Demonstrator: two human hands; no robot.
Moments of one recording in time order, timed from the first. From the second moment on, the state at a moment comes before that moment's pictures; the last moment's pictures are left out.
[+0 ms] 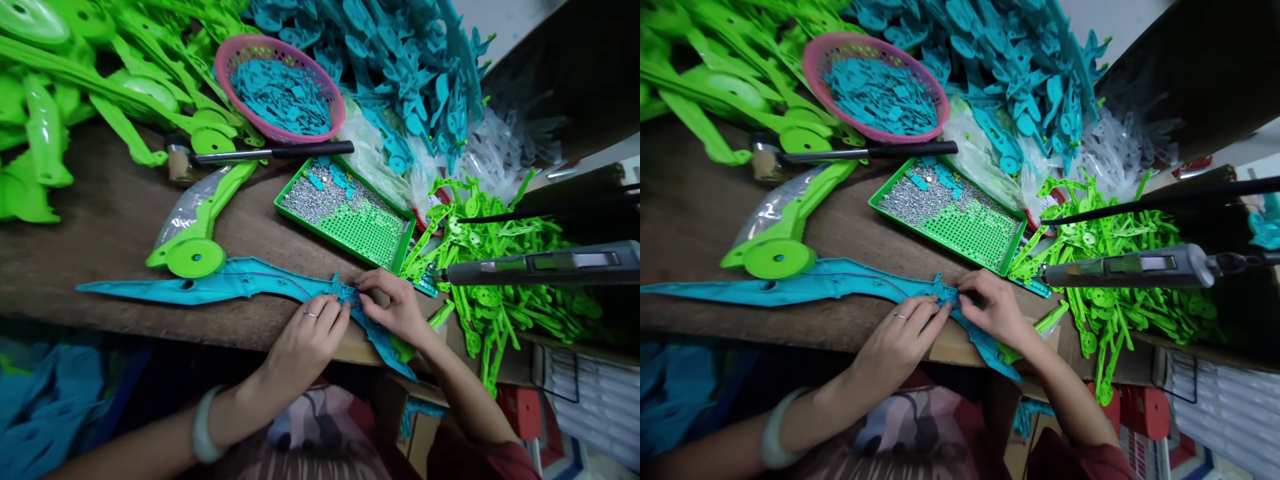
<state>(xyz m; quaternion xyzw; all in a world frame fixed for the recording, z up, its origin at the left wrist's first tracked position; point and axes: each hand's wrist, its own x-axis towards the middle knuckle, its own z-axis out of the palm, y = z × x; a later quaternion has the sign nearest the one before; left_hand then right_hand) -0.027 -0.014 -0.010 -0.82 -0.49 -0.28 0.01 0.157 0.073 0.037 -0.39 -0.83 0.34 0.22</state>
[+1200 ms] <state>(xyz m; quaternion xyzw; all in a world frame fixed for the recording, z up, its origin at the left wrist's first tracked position) -0.026 -0.013 -0.012 -0.82 -0.48 -0.31 0.02 0.142 0.051 0.026 -0.51 -0.73 0.38 0.26</state>
